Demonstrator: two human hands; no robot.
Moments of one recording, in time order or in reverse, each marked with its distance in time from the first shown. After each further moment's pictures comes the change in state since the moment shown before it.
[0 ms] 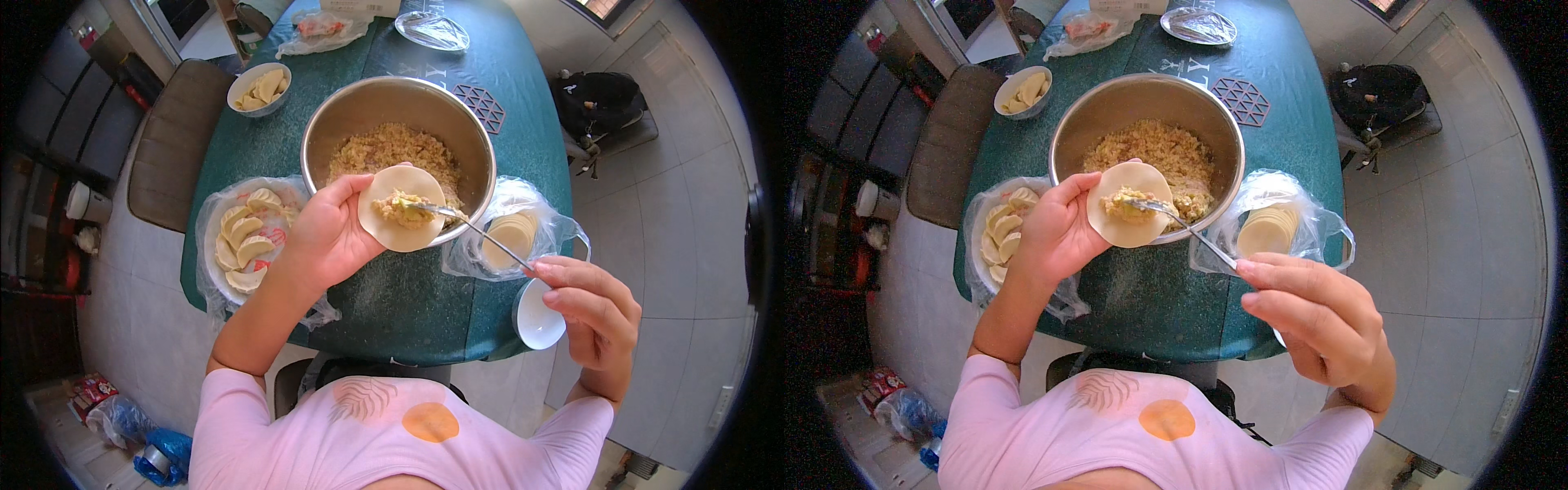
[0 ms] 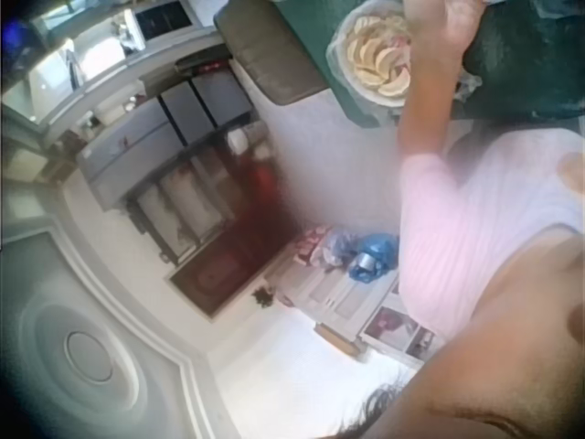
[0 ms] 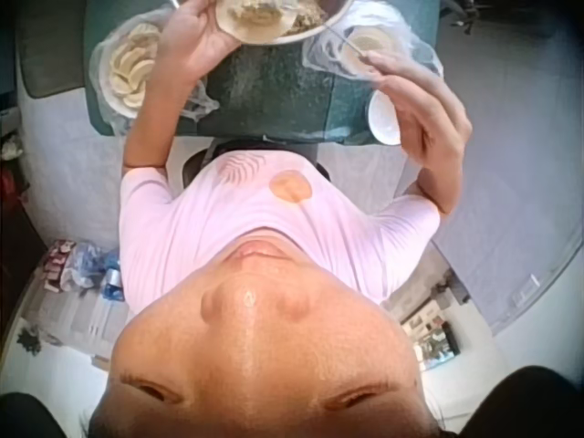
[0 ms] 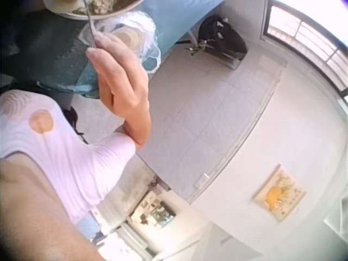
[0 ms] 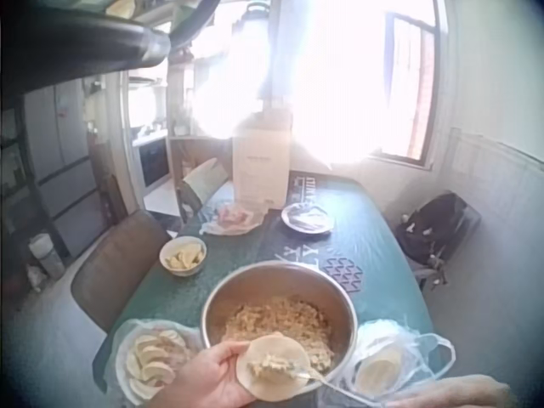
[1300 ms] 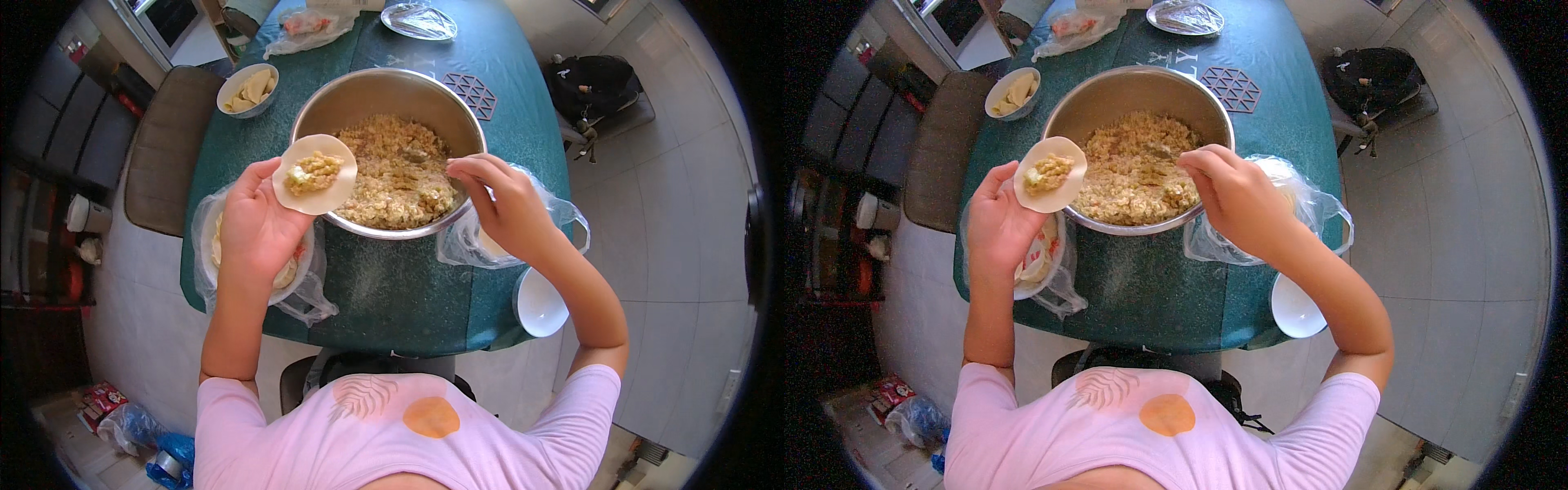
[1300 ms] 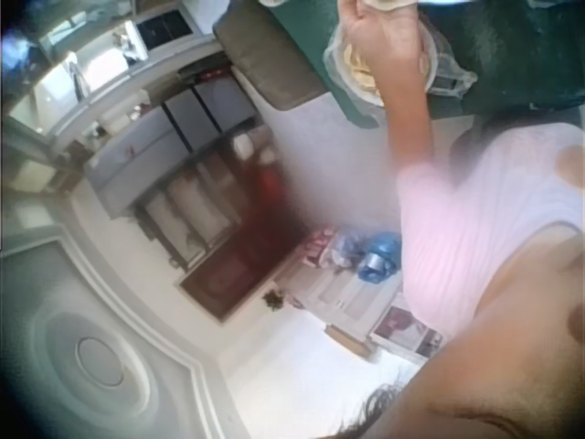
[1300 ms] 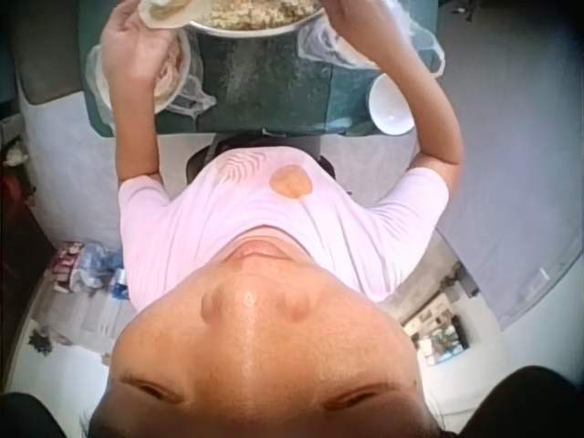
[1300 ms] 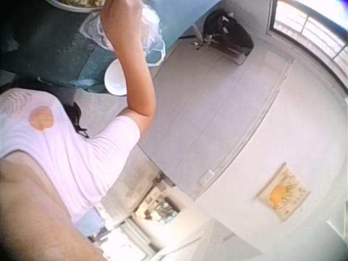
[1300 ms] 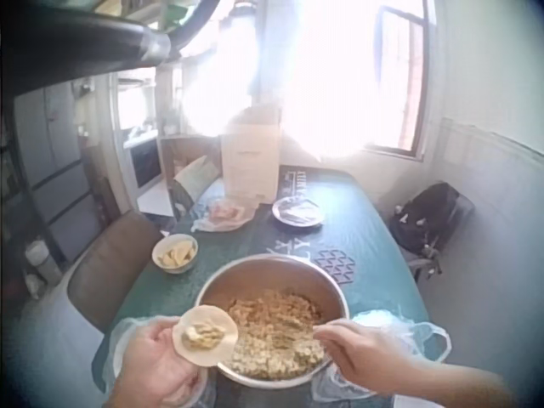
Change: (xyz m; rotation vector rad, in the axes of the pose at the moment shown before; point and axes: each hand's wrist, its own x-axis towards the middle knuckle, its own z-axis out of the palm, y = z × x) left_hand -0.030 0.036 -0.009 0.137 0.098 0.349; right_hand 0.031 0.095 0.067 -0.100 0.076 0.184
